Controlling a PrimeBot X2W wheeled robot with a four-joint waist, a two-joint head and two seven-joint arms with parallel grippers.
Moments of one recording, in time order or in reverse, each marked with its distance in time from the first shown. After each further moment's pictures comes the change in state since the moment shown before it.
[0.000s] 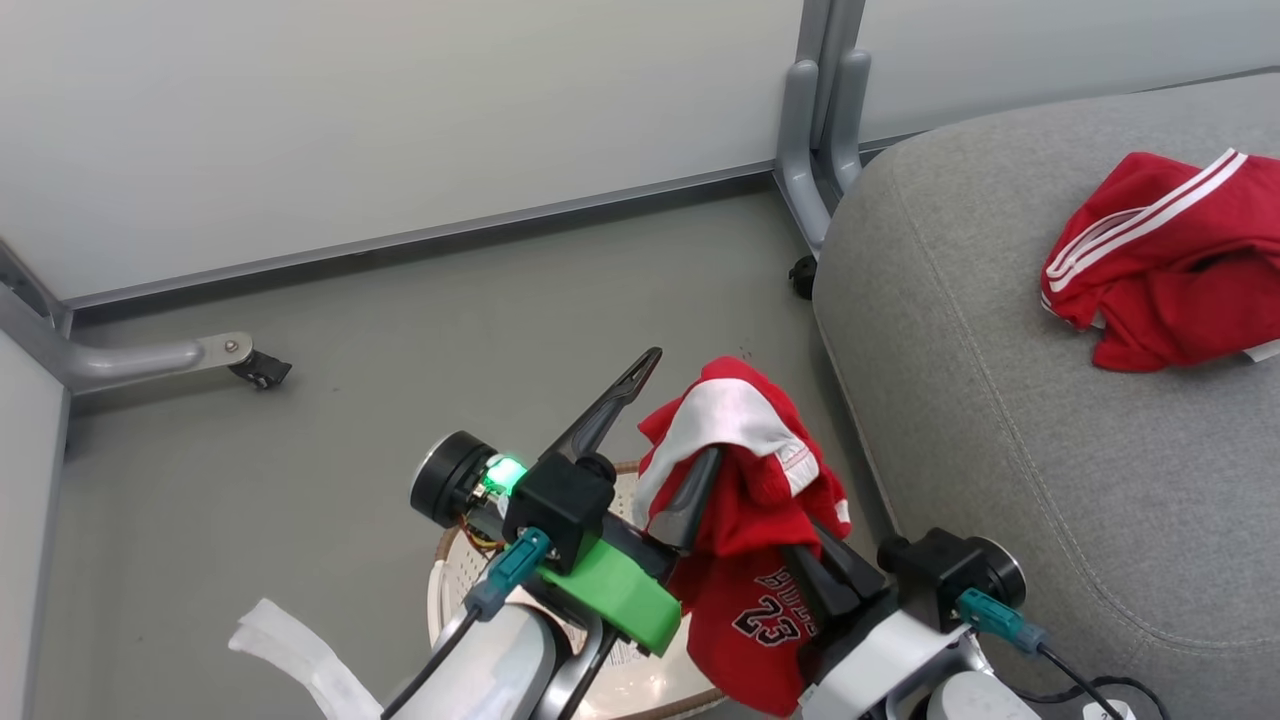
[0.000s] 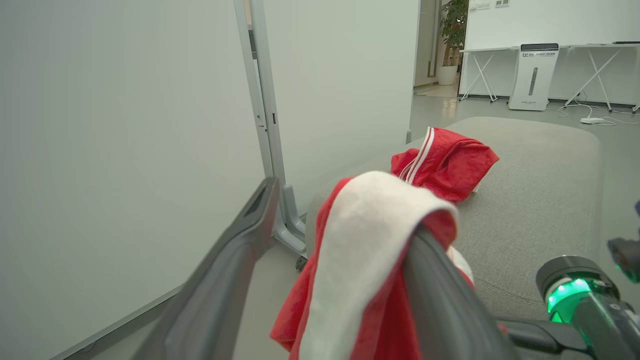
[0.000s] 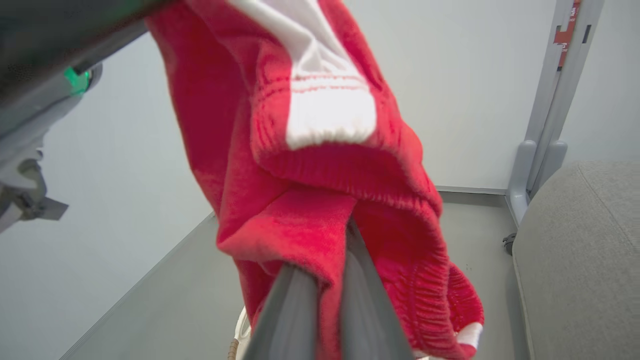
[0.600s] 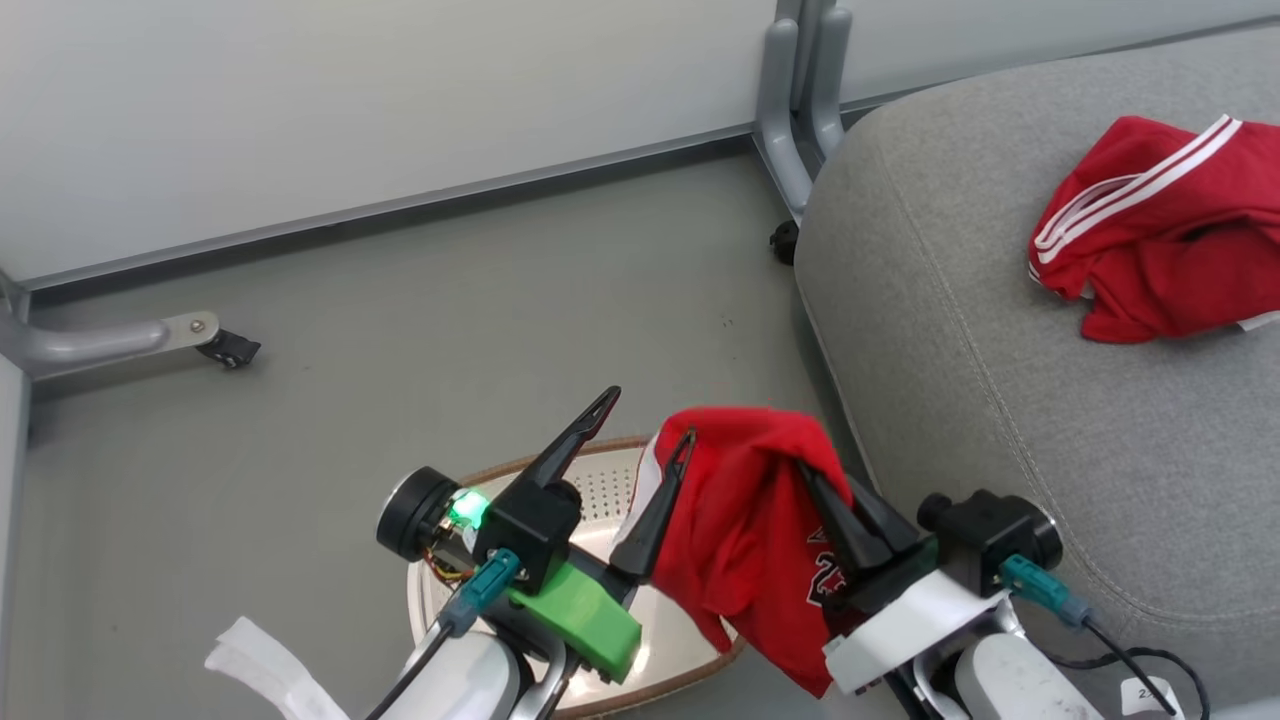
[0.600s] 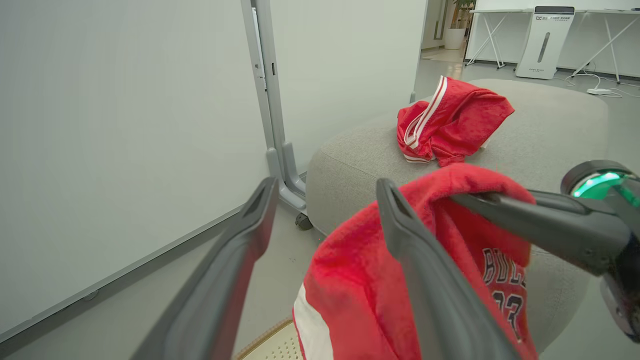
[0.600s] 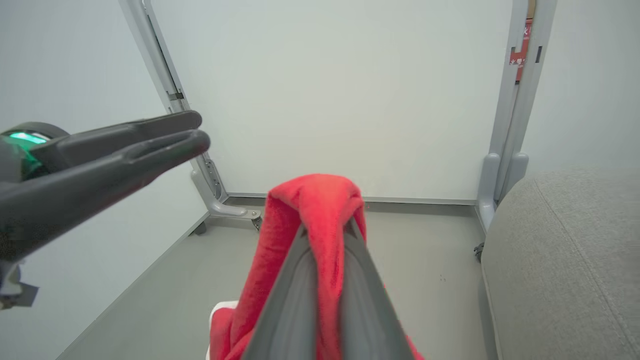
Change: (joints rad) left arm 0.040 0.061 0.000 0.018 -0.017 0.009 0.016; right arm -0.018 0.000 -0.075 -0.057 -0.019 0.000 0.000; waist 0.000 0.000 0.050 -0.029
